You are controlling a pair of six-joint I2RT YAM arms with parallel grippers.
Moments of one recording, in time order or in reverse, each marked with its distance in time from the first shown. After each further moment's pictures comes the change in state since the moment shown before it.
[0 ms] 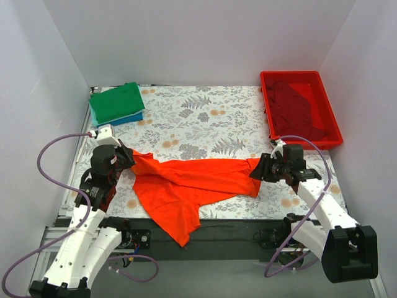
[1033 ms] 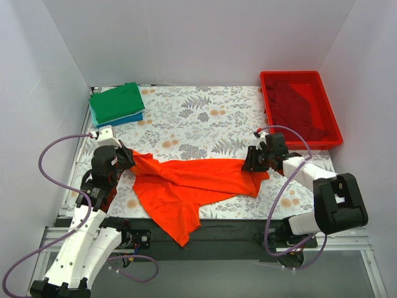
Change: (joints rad) left arm 0.000 -0.013 -0.038 0.024 -0.003 0.014; right arm 0.125 0.418 0.131 0.232 0.067 -0.071
